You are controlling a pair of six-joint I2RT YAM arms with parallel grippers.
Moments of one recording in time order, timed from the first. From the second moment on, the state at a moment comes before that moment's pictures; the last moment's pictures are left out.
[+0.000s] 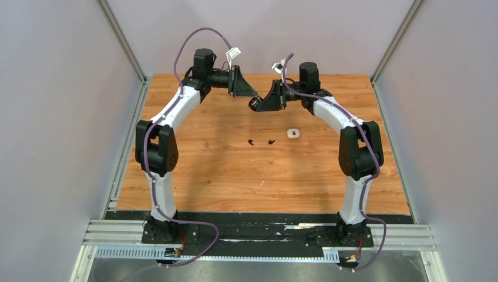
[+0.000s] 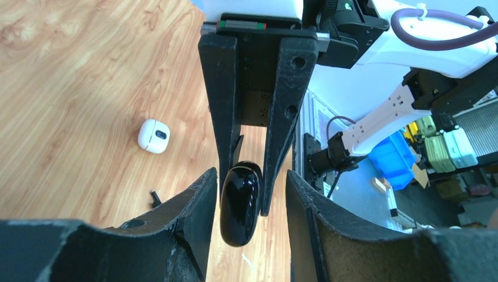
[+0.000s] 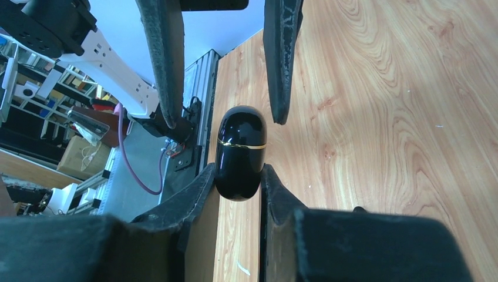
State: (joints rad) left arm -0.30 2.02 1.81 -0.11 1.25 -0.40; right arm 0.29 1.99 1.59 0.07 -1.33 0.33
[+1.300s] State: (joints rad) left arm -0.31 2.01 1.79 -0.27 1.30 -0.23; right arm 0.29 1.99 1.57 0.20 -1.38 0.45
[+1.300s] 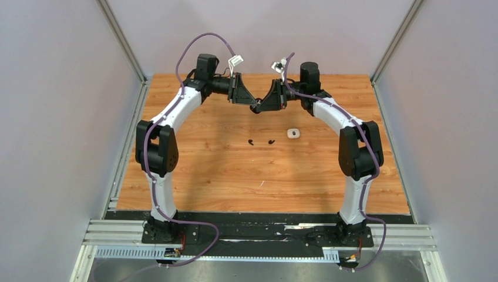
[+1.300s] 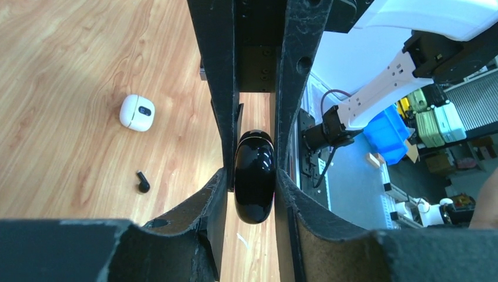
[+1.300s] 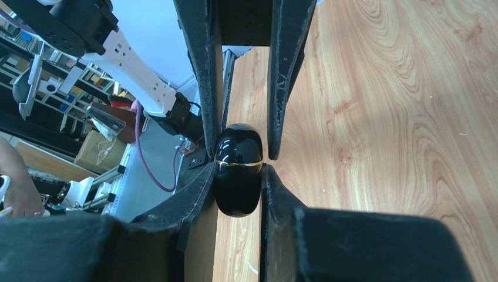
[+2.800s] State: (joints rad) left arm -0.30 1.91 1.71 -0.21 1.17 -0.26; right arm 0.29 1.99 1.55 0.27 -1.45 0.48
